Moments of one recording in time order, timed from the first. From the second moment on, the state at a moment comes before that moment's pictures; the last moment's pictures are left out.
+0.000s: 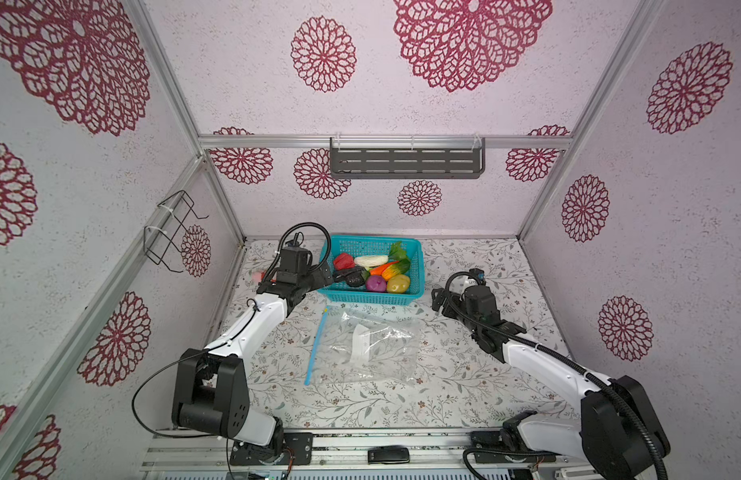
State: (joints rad) left arm -0.20 1.52 1.10 -0.31 -0.01 -0.50; right arm 0.45 1.28 0.68 0.06 0.12 0.68
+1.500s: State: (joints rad) left arm -0.18 2.09 1.72 -0.54 0.28 -0.55; right arm 0.41 1.89 1.24 0.09 -0.08 0.68
